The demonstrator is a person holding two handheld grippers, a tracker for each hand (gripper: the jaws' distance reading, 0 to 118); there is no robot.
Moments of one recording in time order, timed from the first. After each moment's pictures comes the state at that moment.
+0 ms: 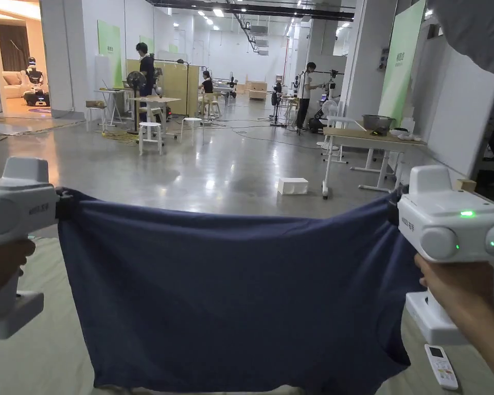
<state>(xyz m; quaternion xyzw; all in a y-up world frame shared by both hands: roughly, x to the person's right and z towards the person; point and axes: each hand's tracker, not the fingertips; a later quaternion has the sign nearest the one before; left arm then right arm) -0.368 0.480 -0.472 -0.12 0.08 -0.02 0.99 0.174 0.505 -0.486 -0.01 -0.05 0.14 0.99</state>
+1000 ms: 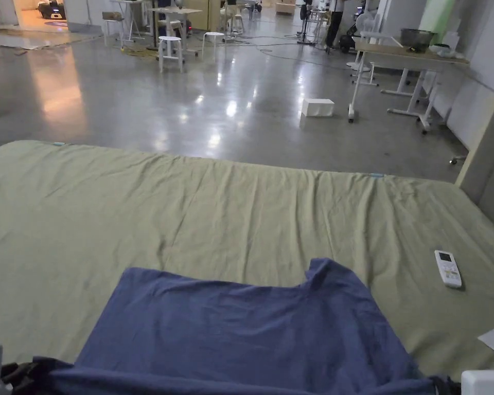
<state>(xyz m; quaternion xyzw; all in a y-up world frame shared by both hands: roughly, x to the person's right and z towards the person) -0.369 0.217 -0.194 -0.35 0.04 0.03 0.93 0.201 0.243 -0.212 -0.29 0.01 0.12 0.95</state>
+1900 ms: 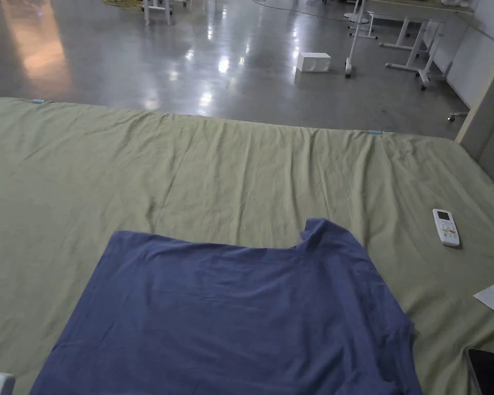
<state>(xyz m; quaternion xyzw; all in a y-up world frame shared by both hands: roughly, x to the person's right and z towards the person) -0.367 0.124 -0.205 -0.50 0.03 0.00 0.87 0.208 0.121 -0.208 -0.49 0.00 0.18 0.85</state>
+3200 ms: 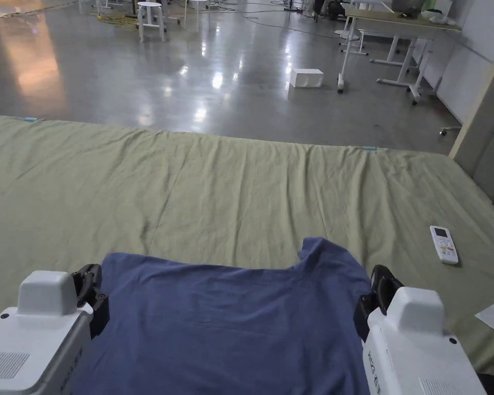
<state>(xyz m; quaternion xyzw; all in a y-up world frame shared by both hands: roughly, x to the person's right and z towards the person) -0.274 0.247 -0.271 -0.13 0.06 0.00 0.99 0.104 0.264 -0.277 -0.04 -0.03 0.05 1.00</state>
